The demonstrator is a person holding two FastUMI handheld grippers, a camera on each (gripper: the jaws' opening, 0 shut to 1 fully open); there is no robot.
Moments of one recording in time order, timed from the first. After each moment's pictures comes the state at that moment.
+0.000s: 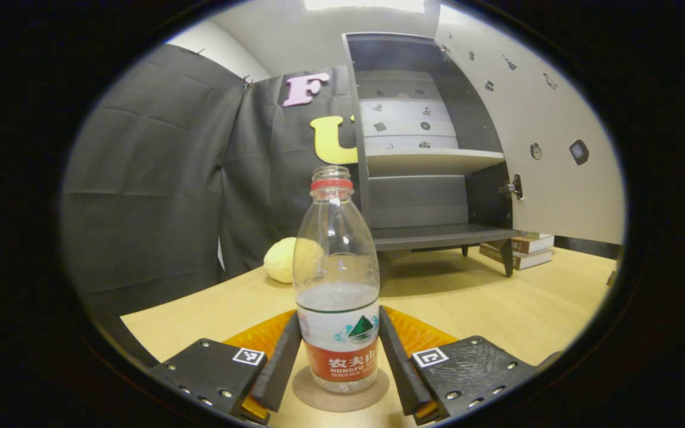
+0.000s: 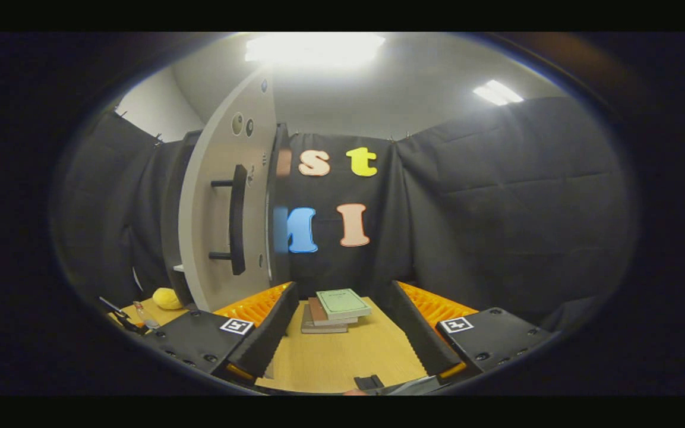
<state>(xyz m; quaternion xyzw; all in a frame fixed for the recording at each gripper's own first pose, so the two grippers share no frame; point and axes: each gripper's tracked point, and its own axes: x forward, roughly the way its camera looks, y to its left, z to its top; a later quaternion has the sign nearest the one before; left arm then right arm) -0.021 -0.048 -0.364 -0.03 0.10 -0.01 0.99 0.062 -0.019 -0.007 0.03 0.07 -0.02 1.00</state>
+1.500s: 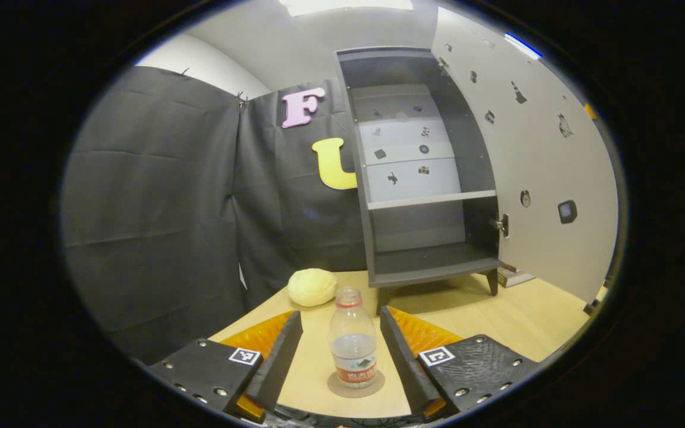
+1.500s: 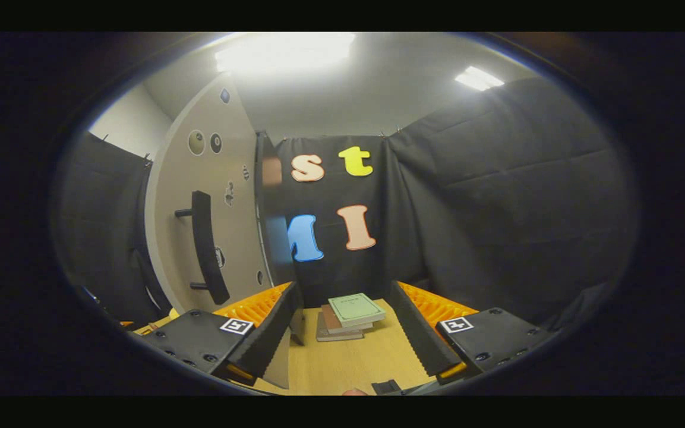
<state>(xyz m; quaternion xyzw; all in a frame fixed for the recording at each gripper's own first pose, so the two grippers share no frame) -0.066 -0.024 -0.193 0.00 0.11 0.01 0.99 0.101 -0.036 0.008 0.10 0.07 -0.01 0.99</state>
